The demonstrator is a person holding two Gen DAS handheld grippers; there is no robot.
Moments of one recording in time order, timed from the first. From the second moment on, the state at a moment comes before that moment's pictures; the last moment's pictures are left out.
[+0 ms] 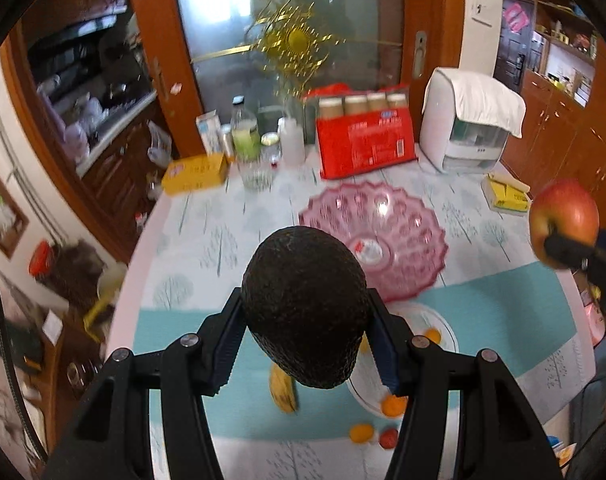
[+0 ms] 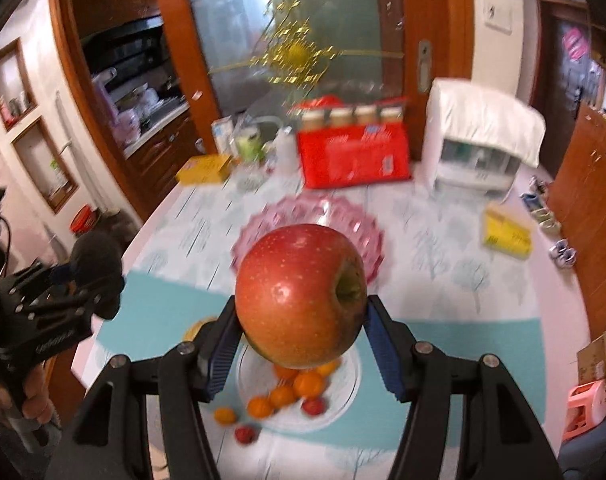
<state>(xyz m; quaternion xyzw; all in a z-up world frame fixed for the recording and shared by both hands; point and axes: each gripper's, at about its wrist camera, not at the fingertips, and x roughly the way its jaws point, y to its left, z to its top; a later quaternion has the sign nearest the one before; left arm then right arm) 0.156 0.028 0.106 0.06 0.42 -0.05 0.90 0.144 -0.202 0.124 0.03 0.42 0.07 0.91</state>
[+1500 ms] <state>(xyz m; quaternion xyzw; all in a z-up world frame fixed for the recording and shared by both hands) 0.424 -0.059 -0.154 0.11 0.56 -0.16 0.80 0.394 -0.185 -0.133 0.05 0.61 -0.01 0.79</state>
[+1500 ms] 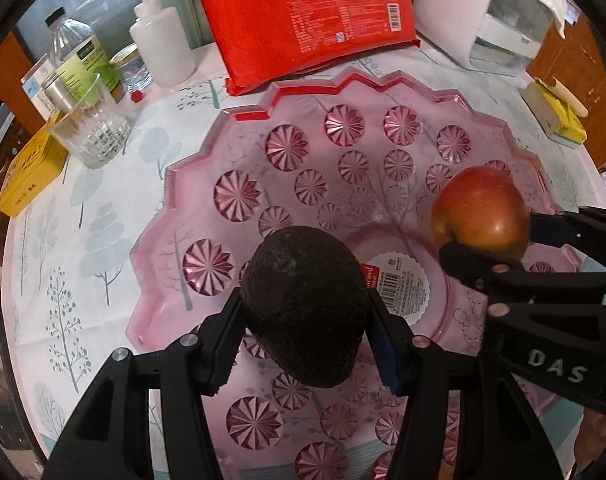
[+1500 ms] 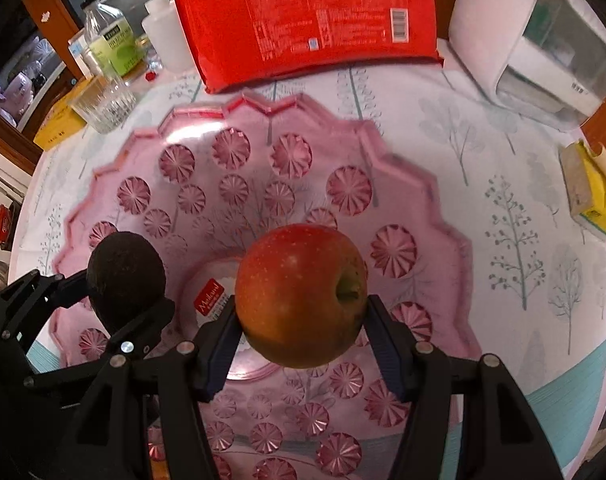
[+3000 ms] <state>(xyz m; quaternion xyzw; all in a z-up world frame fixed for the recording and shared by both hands) 0.363 -0.048 -0.077 0.12 0.51 -0.16 0.84 0.349 -0.201 -0.072 0.12 0.54 0.03 0.83</state>
